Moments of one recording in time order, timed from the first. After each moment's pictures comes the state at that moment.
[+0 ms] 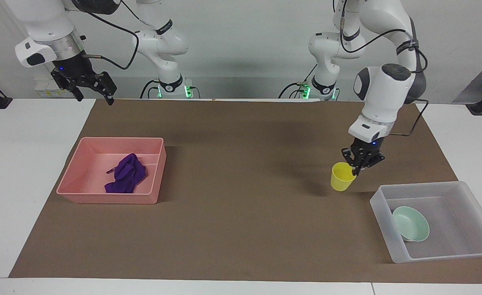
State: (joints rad) left arm -0.15 0.07 0.02 -1.97 0.01 2.38 -0.02; right arm -0.05 -0.05 -0.04 -1.57 -0.02 1.52 0.04
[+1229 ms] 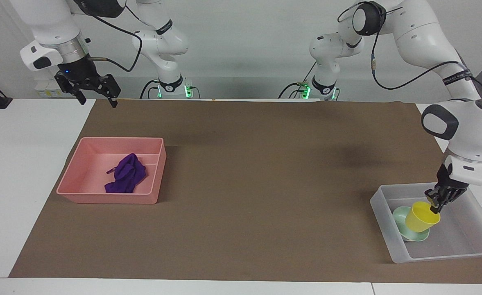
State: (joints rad) left arm 0.13 0.48 0.01 -1.55 -0.08 2.41 0.02; right arm -0.04 -0.04 -0.03 -1.58 -0.02 1.54 0.03
